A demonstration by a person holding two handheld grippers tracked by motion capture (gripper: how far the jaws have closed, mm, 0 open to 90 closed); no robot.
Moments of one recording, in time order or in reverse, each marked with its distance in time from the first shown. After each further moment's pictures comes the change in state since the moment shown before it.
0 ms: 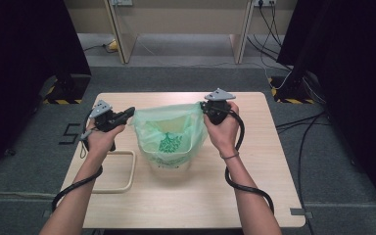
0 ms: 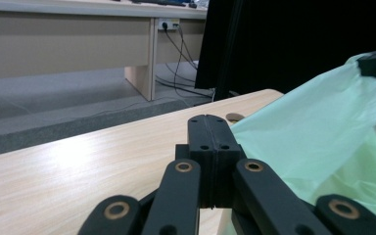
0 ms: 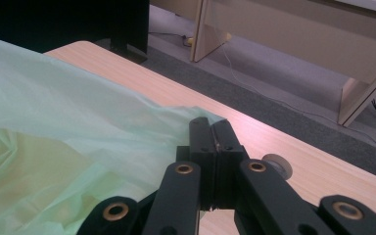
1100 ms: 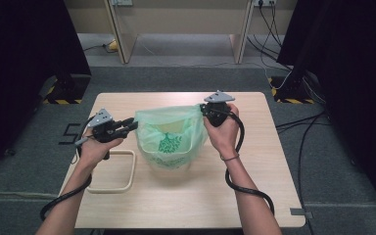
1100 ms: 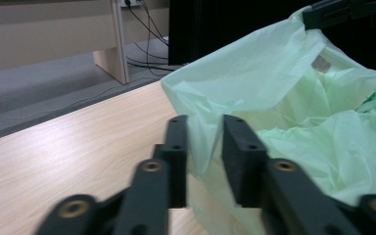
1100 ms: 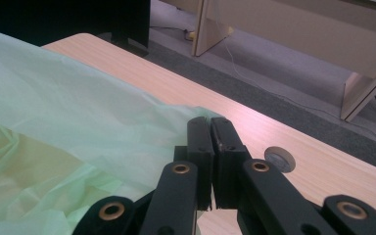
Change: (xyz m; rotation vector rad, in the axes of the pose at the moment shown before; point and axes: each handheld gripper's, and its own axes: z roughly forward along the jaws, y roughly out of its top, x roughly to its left) left arm -0.007 -0.014 -0.014 0.105 -0.126 0.109; right arm 0.002 -0.005 0.000 0.021 0.005 -0.001
